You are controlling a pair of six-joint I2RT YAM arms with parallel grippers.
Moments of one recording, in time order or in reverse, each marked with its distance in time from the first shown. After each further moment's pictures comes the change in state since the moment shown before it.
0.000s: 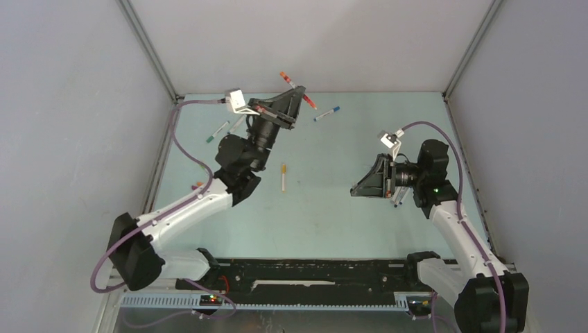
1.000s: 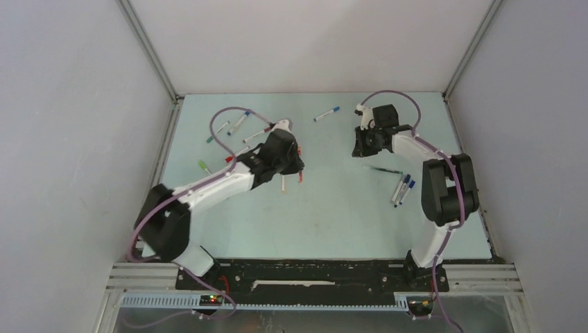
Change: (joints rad) left arm 0.080 0.157 0.002 -1.022 0.151 -0.057; right arm 0.095 0.798 0.559 -0.467 1.108 -0.570
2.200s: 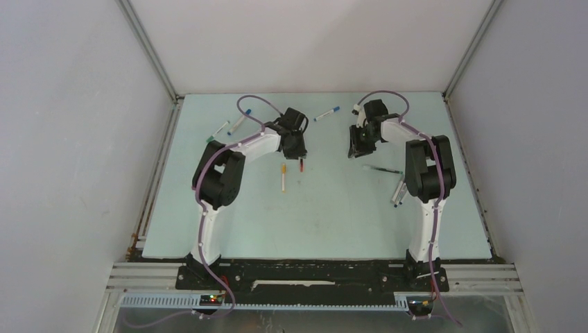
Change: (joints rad) left arm 0.166 0.710 0.615 -0.276 0.106 0.079; right arm -0.004 0.348 0.330 -0.182 0.042 0.137
